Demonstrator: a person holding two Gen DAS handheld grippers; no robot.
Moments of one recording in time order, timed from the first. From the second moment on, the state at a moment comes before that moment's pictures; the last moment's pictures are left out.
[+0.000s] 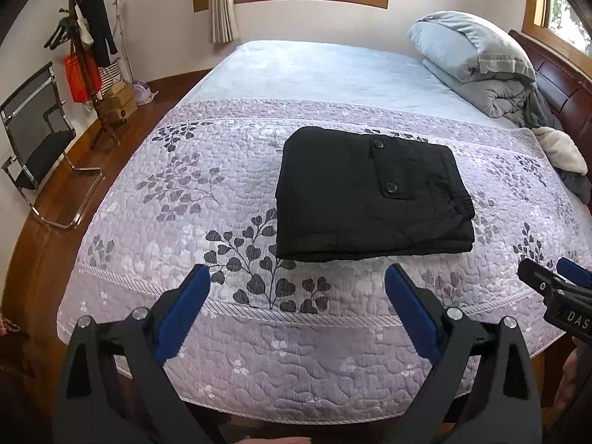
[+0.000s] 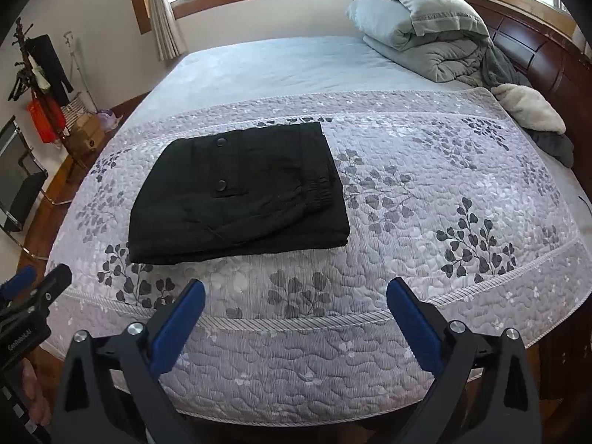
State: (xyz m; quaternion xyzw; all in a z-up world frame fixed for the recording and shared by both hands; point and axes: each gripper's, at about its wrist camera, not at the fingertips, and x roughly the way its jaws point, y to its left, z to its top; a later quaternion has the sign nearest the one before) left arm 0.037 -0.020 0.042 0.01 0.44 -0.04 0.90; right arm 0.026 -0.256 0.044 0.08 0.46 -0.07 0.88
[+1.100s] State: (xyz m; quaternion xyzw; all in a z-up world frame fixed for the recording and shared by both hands) left arm 0.042 -0.024 0.030 0.02 0.46 -0.03 0.89; right arm 0.031 -0.257 0.034 0.08 0.47 -0.07 0.87
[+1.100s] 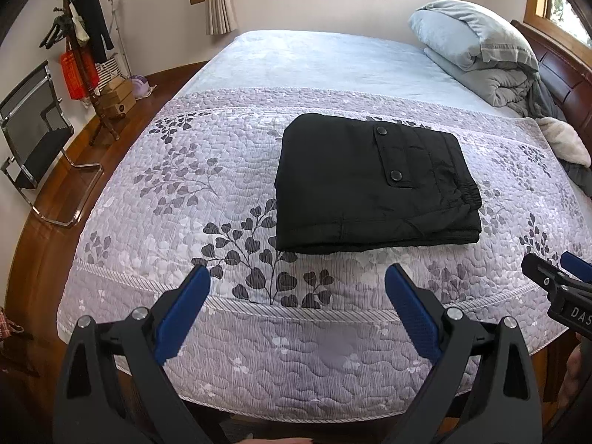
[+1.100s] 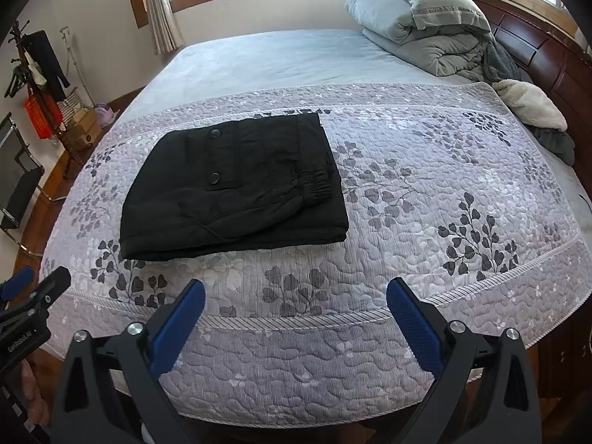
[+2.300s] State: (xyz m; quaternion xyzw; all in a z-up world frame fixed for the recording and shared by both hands) left arm 0.043 -0.025 0.027 0.02 0.46 -0.04 0.89; right arm 0.034 -0.259 0.029 0.08 0.48 -0.07 0.87
